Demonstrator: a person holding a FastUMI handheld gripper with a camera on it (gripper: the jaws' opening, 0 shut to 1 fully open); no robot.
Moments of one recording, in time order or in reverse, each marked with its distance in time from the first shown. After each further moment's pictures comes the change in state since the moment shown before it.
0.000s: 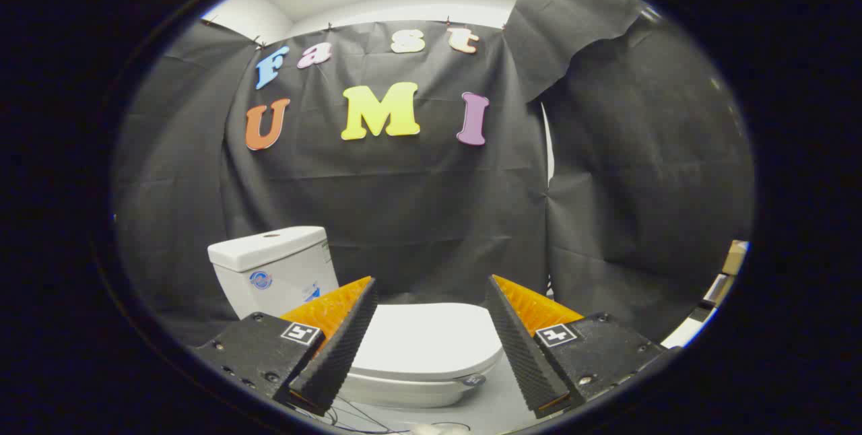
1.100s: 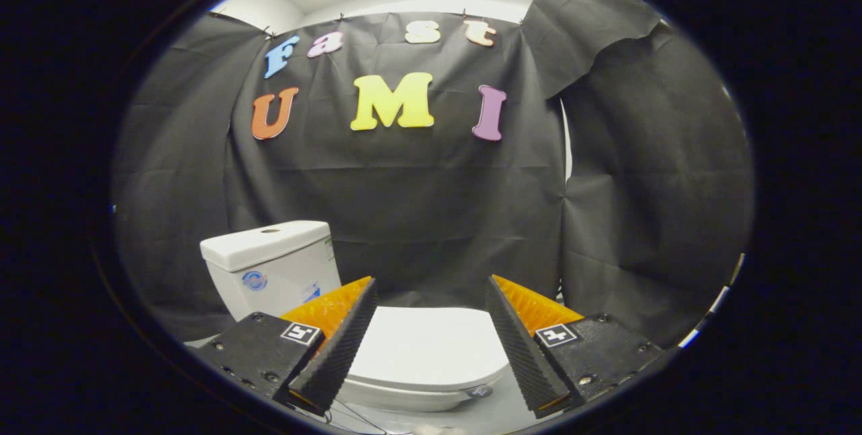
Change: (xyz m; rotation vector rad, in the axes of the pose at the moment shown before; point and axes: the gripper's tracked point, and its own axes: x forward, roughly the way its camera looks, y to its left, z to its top) arm 0.064 0.006 0.000 -0.037 0.038 0.028
